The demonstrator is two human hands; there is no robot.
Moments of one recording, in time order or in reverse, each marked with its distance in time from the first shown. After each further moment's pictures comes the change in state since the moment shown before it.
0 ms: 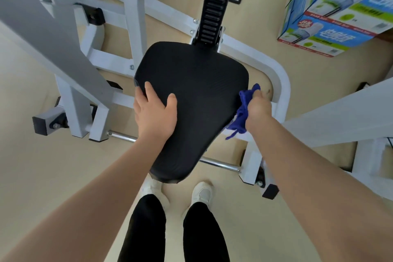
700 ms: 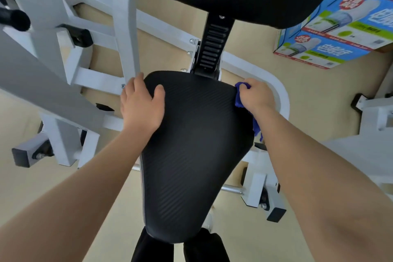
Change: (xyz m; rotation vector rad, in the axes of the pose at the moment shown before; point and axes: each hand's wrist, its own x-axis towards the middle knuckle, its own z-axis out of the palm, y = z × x) left_hand 0.107 0.033 -0.018 0.045 0.015 0.130; right_hand 0.066 -0.070 0.051 -0.946 0.013 -0.564
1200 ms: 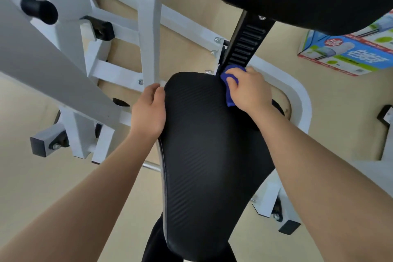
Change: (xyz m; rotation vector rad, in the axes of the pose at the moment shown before) left_hand 0.018 -0.031 -0.012 -0.433 -0.049 -0.199; right_hand -0.004 -0.073 0.031 -0.277 0.035 -0.441
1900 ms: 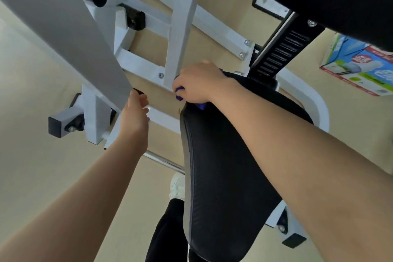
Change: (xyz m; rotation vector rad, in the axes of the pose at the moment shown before) left_hand 0.014 -0.049 -0.058 -0.424 0.220 -0.338; right_hand 0.012 -0.153 0.008 -0.394 -0.418 -0.767
